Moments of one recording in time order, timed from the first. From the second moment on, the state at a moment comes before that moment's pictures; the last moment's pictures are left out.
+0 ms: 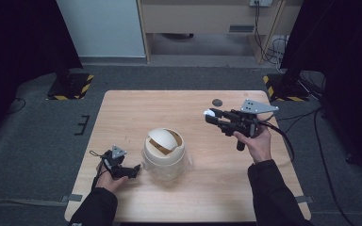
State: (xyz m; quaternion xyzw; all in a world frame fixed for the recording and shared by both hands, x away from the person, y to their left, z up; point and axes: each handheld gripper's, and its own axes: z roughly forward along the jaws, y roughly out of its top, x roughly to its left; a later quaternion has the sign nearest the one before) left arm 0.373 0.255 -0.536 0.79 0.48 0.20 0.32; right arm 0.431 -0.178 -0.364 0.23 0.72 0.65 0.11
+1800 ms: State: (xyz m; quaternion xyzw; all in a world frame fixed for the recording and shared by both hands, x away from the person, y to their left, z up) left arm 0.373 0.255 -0.536 0.79 0.48 0.20 0.32; right arm 0.452 -0.093 -0.408 0.17 0.81 0.56 0.00
